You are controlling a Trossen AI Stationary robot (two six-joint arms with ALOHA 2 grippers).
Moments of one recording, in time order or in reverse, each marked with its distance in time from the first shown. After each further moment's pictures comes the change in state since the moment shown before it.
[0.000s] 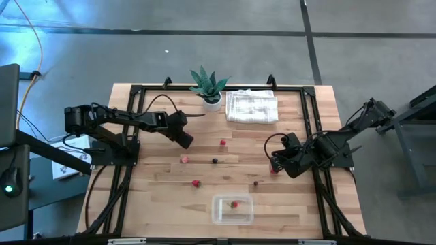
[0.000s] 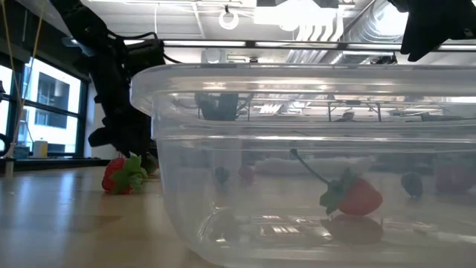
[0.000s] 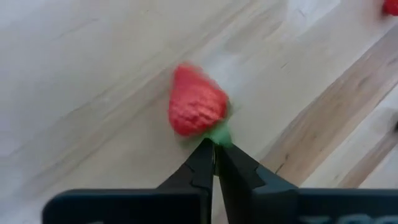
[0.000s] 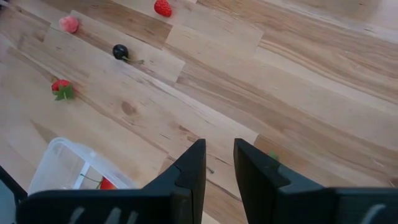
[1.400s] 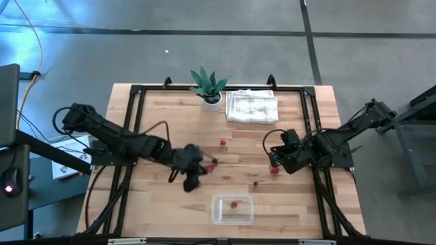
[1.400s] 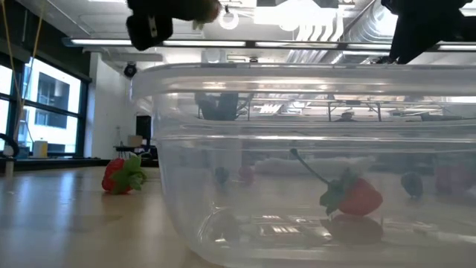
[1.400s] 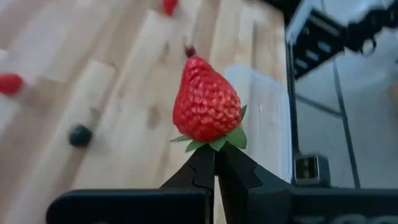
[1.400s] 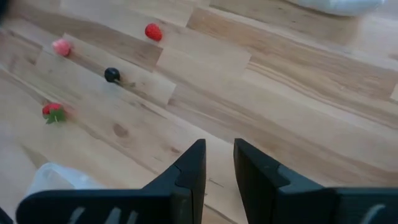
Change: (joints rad) left arm -0.685 0.006 0.443 0.004 -0.193 0.026; right arm -0.054 0.000 0.000 -0.015 0.044 -0.032
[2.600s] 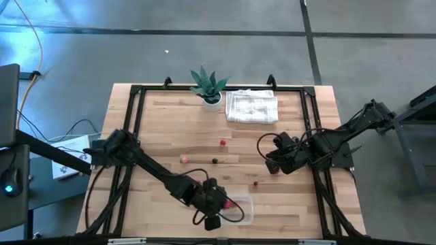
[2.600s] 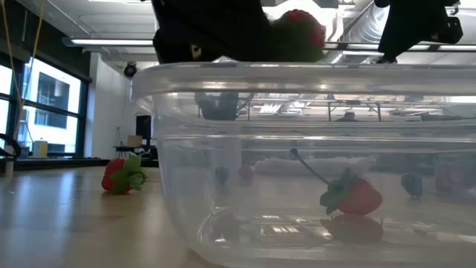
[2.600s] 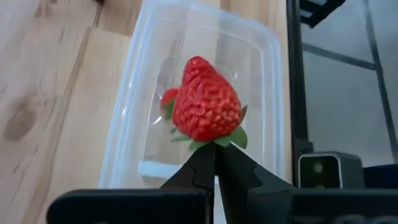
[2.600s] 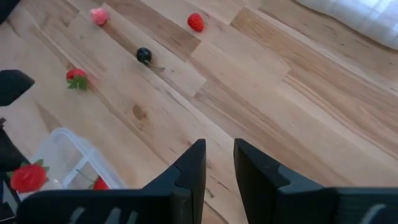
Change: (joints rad) left arm -0.182 0.594 0.414 0.004 -0.078 -0.026; right arm -0.011 0.027 0.000 0.134 -0.025 -0.269
